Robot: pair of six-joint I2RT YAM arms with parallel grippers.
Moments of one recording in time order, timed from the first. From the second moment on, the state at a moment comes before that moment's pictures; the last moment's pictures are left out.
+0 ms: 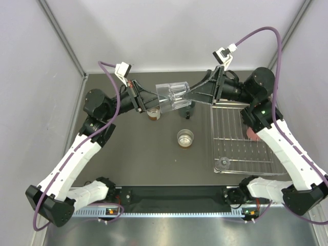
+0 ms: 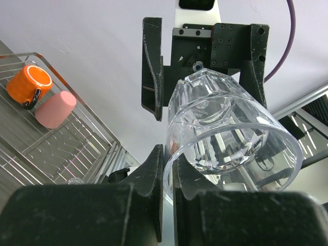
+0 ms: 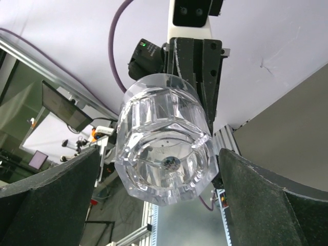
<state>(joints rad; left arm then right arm) -0.49 1.06 1.12 0.27 0.74 -1.18 0.52 1.17 1.38 0.07 -0.89 1.07</state>
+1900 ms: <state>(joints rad) -0.49 0.97 1.31 -0.85 0.10 -0.70 0.18 1.50 1.48 -1.00 0.27 0.43</state>
